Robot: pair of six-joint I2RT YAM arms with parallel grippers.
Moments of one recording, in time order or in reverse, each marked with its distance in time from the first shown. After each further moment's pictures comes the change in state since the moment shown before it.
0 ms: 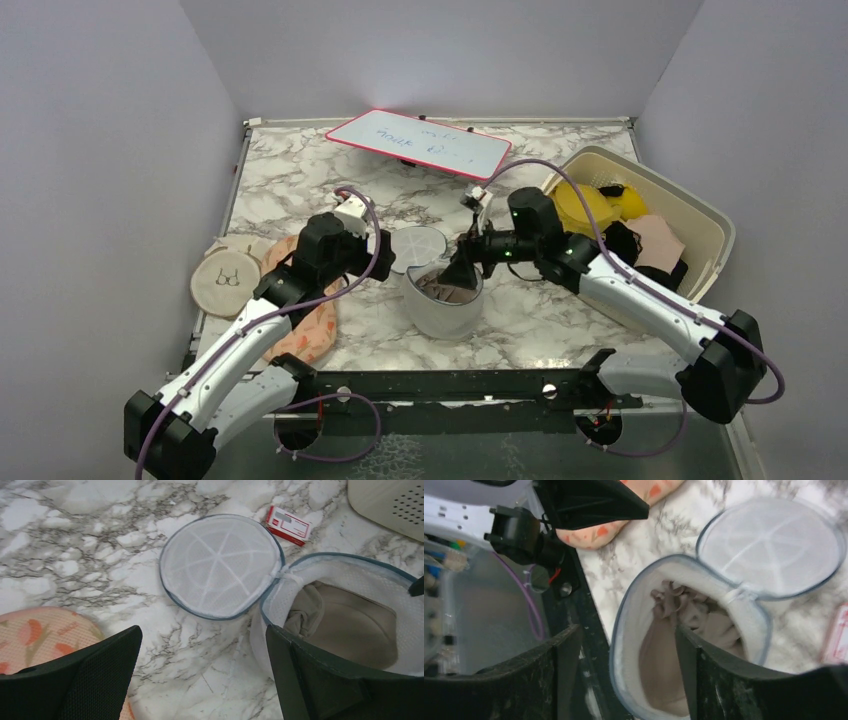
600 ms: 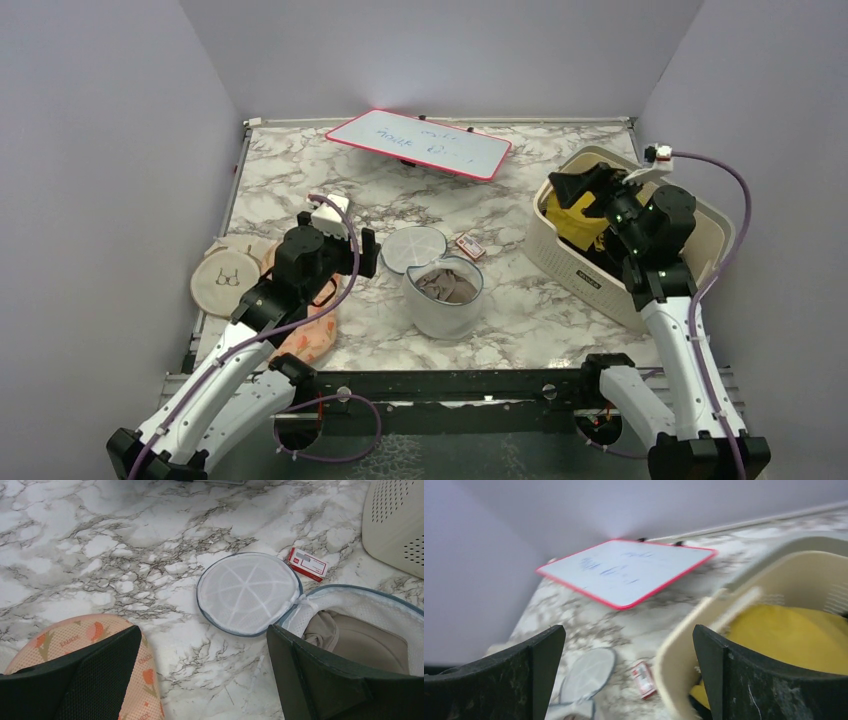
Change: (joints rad) left arm -0.012 -0.167 0.000 -0.018 -0.136 0.014; right arm -0.662 -0.364 -0.067 0.097 0.453 0.248
